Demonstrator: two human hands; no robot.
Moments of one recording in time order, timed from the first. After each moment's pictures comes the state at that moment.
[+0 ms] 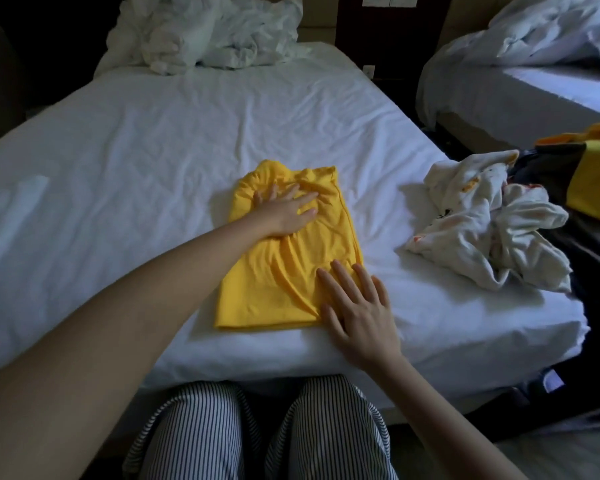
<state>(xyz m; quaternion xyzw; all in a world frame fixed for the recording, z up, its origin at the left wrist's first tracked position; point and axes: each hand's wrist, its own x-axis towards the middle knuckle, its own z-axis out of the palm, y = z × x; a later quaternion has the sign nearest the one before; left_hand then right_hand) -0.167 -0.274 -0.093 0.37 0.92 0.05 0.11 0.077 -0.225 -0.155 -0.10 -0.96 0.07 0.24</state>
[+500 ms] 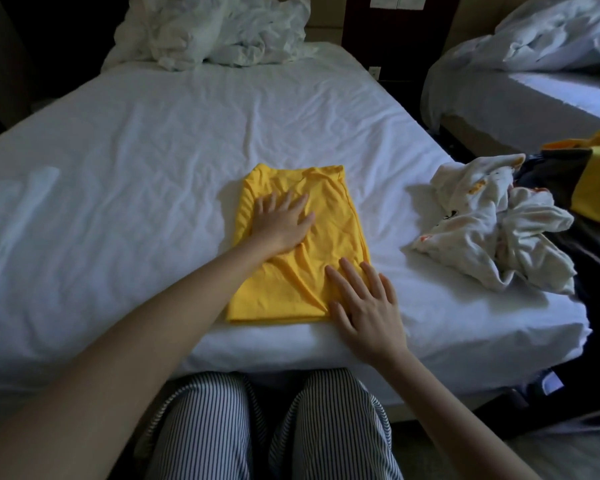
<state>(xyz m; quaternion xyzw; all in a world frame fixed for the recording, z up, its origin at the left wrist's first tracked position) -0.137 -0.298 -0.106 0.32 0.94 0.08 0.05 0.077 -0.224 -0.155 -0.10 -0.97 0.08 0.21</state>
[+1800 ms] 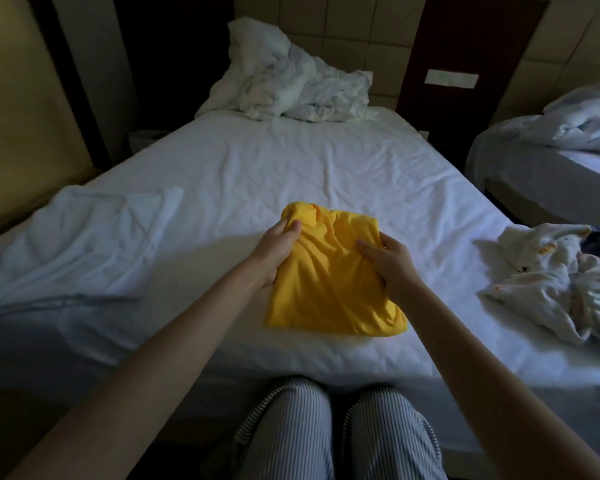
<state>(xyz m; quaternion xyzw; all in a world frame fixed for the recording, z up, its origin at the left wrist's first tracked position) -0.121 -0.480 -0.044 0.08 0.69 0.70 0.17 -0.033 -0.315 -0.039 -0.22 -0.69 0.67 0.14</state>
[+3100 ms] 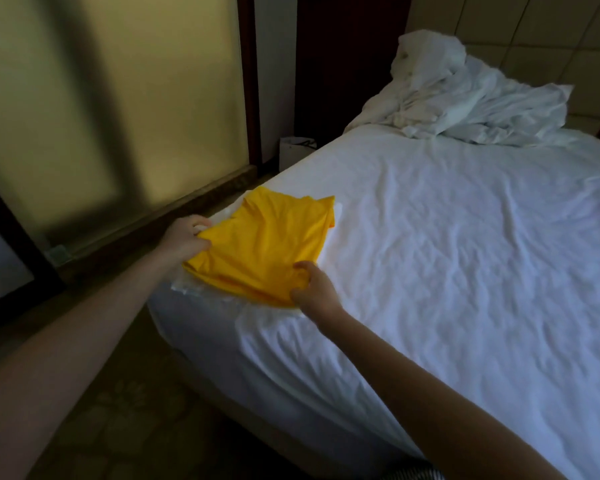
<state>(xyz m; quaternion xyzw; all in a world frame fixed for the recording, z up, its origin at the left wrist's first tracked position) -0.215 -0.868 -0.055 -0.08 0.92 0.38 -0.05 -0.153 -0.623 -0.075 0.05 -0.86 0.50 -0.06</state>
